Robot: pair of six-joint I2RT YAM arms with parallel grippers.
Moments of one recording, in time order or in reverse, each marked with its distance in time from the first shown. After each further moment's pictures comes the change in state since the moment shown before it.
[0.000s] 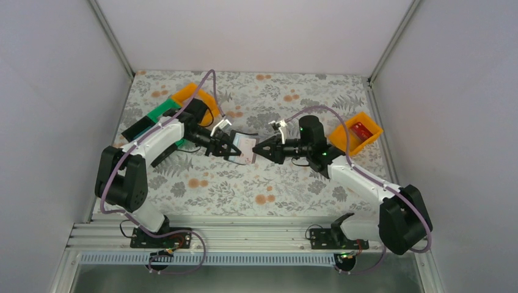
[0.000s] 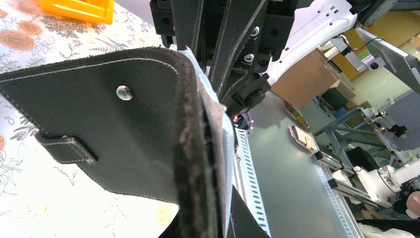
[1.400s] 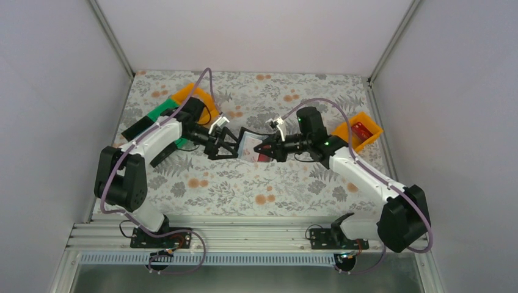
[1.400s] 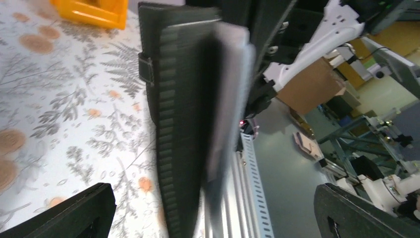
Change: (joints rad) left arm 0.035 0.001 -0.007 0.060 -0.017 -0.066; right arm -0.008 0.008 0.164 -0.330 -0.036 -0.219
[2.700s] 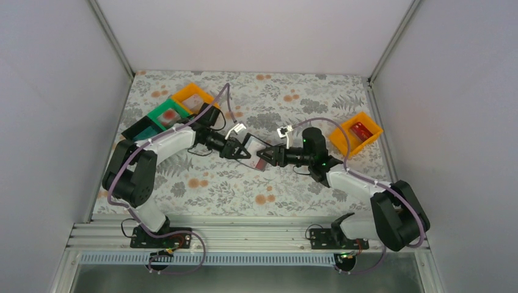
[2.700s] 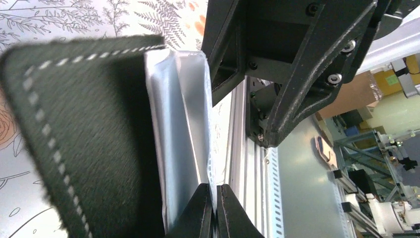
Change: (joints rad) left arm -0.132 0.064 -0.091 0.340 -0.171 -0.394; right arm -0.032 0.014 -0.367 0.577 0.124 0.520
